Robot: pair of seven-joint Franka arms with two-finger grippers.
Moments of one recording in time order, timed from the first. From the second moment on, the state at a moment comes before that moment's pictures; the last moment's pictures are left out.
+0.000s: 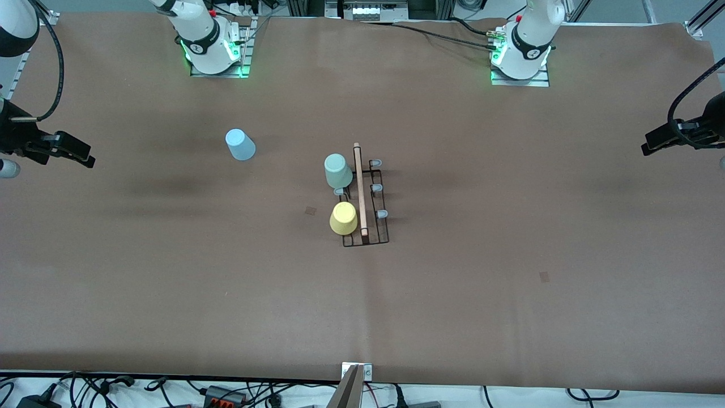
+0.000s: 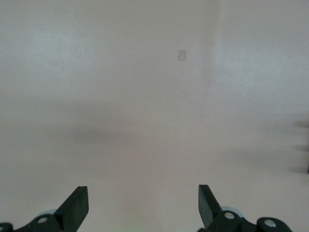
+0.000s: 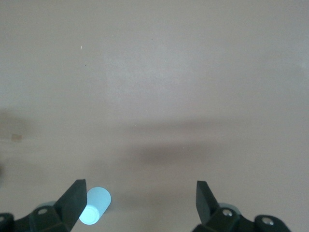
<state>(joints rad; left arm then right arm) 0.12 0.08 -0.06 -1.50 0.03 1.50 -0.07 0.01 0.04 -0.08 -1.69 0.00 1.75 -0.01</state>
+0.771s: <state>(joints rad) 0.12 0.08 -0.06 -1.50 0.03 1.50 -0.07 -0.04 0.03 -0.03 -1.69 0.00 1.75 0.00</state>
